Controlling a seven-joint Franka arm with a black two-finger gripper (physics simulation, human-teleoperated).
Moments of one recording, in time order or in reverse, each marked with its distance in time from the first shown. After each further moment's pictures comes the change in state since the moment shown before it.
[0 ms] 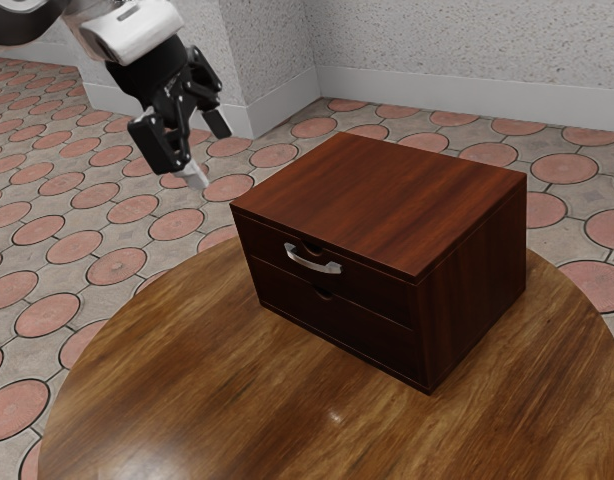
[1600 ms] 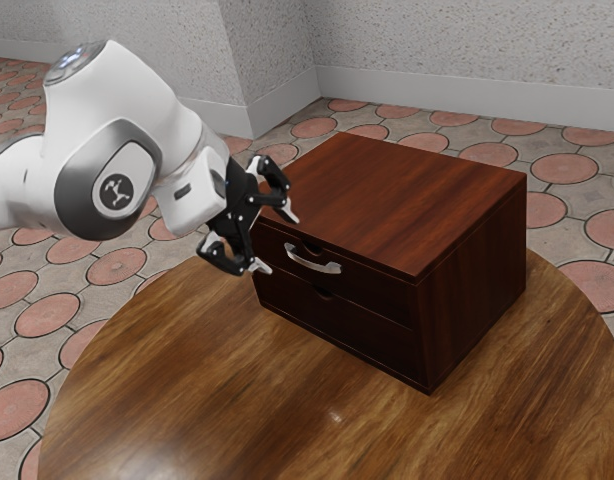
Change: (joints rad) arm -0.013 -0.176 -0.036 -0.680 0.011 0.726 0.431
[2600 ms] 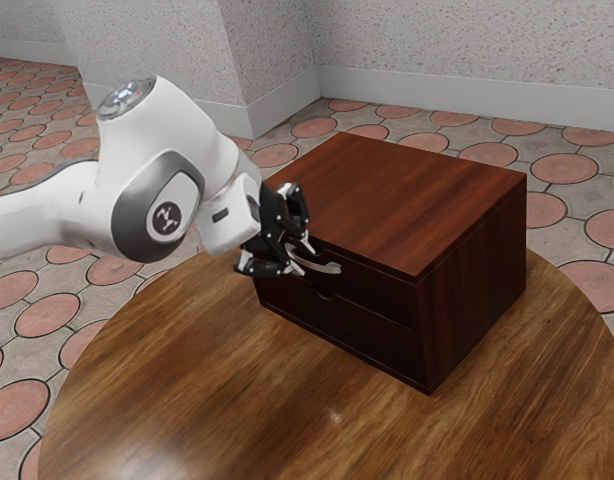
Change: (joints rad) arm 0.004 0.101 -0.001 -0.008 0.005 0.121 0.029
